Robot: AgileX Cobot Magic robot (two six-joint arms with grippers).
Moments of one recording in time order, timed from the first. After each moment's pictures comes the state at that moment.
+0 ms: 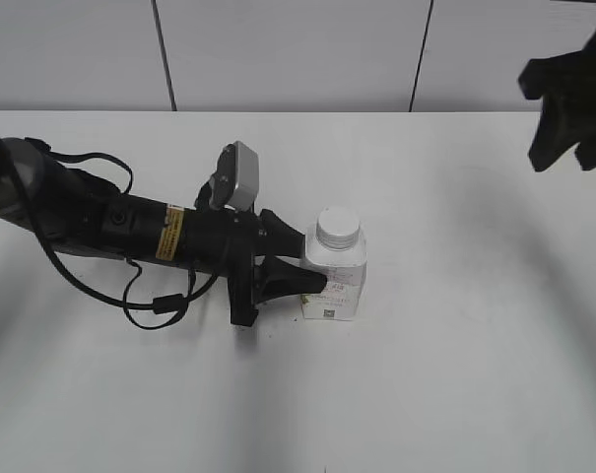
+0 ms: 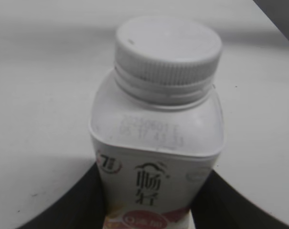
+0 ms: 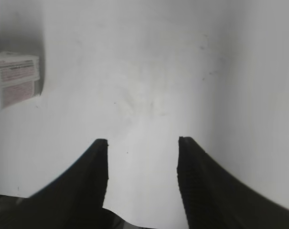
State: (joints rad) left arm -0.35 2.23 -1.11 1.48 -1.03 -0.62; right arm 0.20 1.62 -1.39 0.13 1.21 0.01
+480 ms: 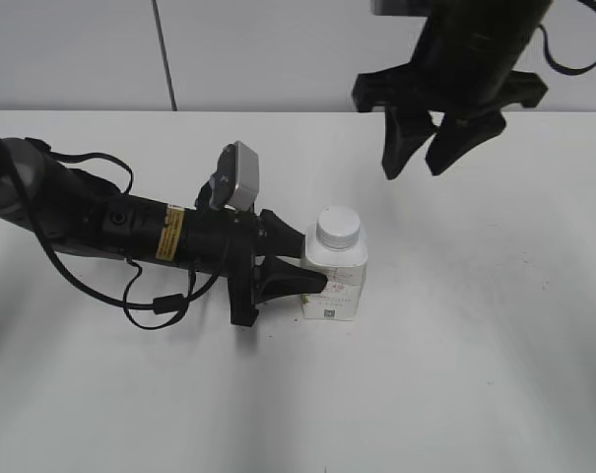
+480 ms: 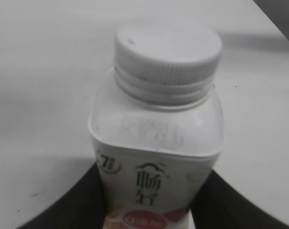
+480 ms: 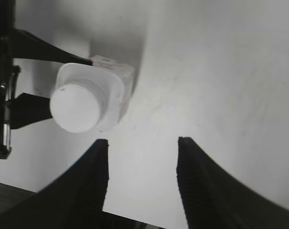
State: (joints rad) left arm -0.35 2.23 -1.11 1.48 -1.03 -0.62; right arm 0.48 1.82 -1.58 0.14 1.22 0.14
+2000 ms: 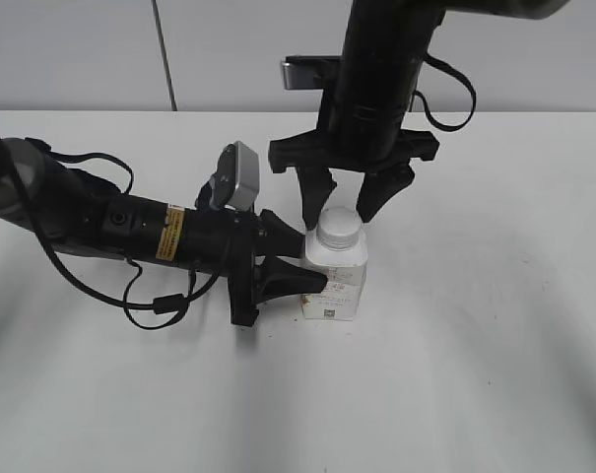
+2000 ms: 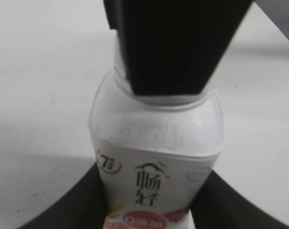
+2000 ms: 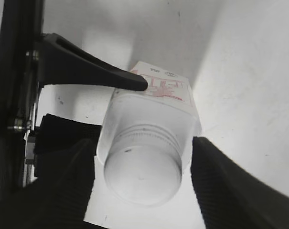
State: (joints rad) left arm -0.35 2.23 -1.11 1.48 -1.03 -0.62; right arm 0.59 2.08 -1.73 0.17 1.22 0.19
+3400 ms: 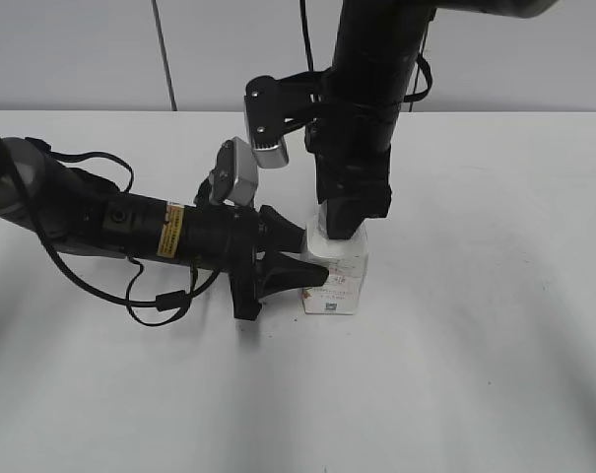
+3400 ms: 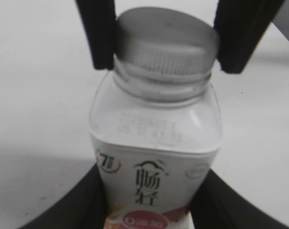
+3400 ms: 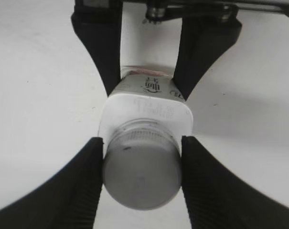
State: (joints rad) left arm -0.35 2.24 -1.11 1.46 -1.04 -0.62; right arm 0.60 2.08 -1.75 0.14 1.23 -1.23
